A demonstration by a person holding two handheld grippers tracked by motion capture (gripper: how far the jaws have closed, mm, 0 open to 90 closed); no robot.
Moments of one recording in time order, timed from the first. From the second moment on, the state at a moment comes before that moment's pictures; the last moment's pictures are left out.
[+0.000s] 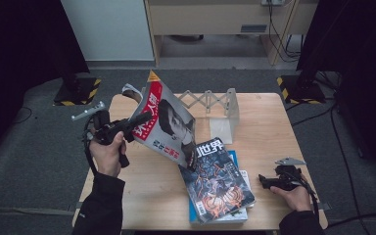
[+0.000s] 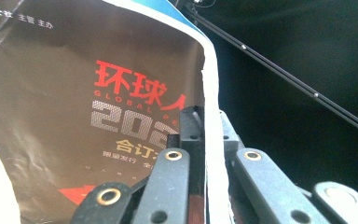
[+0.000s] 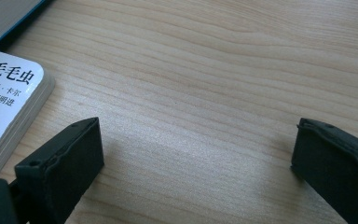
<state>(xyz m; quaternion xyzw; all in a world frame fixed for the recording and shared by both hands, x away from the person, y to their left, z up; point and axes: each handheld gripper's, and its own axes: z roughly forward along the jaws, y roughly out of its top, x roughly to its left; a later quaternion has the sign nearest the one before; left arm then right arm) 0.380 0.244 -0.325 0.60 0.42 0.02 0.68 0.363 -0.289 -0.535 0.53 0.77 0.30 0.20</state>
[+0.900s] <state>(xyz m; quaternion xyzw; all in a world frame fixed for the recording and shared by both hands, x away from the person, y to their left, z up) 0.394 0.296 -0.330 0.62 0.47 0.06 0.63 0.364 -0.288 -0.535 0.53 0.77 0.30 0.20</state>
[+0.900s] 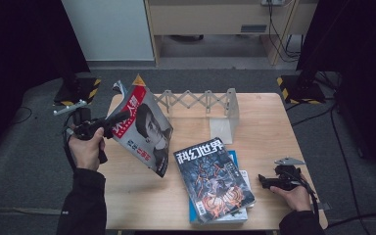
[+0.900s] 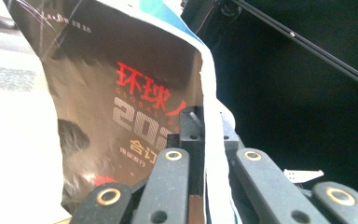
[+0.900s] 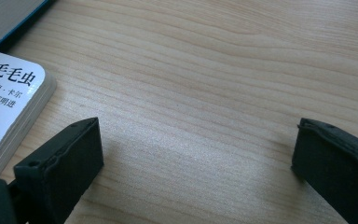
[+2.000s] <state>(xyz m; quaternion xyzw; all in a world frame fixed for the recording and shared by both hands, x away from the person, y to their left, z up) 0.448 0.276 -0.351 0.60 0.53 0.27 0.54 0.366 -0.288 -0.535 0.53 0.77 0.30 0.20</state>
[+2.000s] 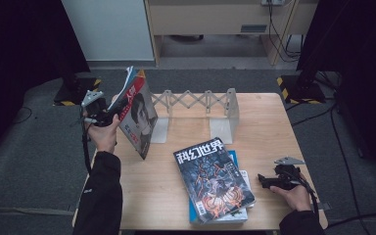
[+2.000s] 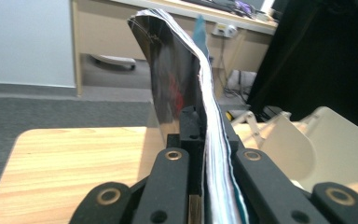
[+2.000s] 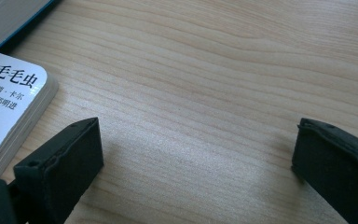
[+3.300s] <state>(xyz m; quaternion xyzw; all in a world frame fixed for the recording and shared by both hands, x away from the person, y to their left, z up) 0.424 0.284 -0.365 0.59 0.50 0.32 0.55 0.363 -0.289 -0.539 0.52 0.76 0.32 0.21</state>
